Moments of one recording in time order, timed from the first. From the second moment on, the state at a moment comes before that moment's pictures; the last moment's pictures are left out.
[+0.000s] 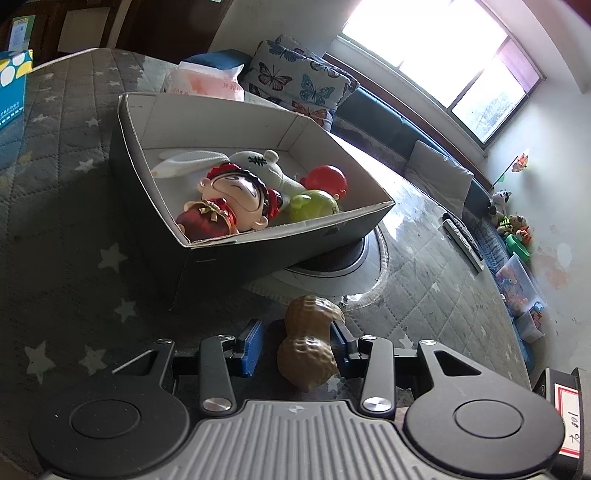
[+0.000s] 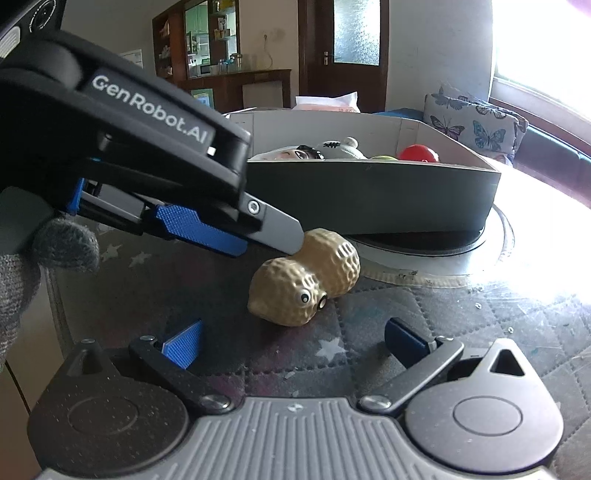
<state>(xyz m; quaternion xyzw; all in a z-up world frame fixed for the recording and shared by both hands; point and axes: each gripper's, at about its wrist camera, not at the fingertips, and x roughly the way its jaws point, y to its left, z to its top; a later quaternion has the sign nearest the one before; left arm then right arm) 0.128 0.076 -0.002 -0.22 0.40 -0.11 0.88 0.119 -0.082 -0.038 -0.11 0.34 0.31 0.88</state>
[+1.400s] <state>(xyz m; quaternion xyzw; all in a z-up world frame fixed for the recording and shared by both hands) 0.146 0.074 -0.020 -0.28 0.44 -0.12 0.85 0.139 -0.096 -0.025 -0.05 0.34 0.32 0.88</state>
